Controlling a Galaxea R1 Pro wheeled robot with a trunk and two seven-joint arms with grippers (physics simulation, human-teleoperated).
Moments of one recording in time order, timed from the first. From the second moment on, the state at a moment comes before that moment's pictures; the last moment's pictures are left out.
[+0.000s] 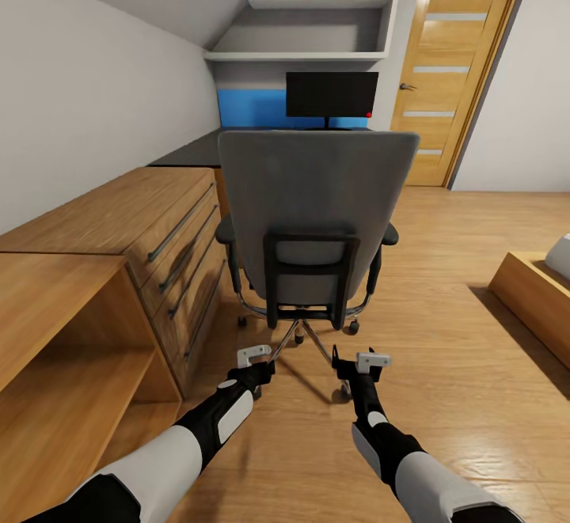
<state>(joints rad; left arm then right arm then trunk) -0.77 -0.17 -0.50 -0.37 0.67 0.01 0.24 -0.70 0.11 0.08 -0.26 -0.01 -0.61 -0.19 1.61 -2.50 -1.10</state>
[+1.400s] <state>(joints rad) -0.77 -0.17 -0.50 -0.37 0.67 0.01 0.24 -0.68 0.11 0.08 -0.27 -0.01 -0.62 -0.19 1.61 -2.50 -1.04</state>
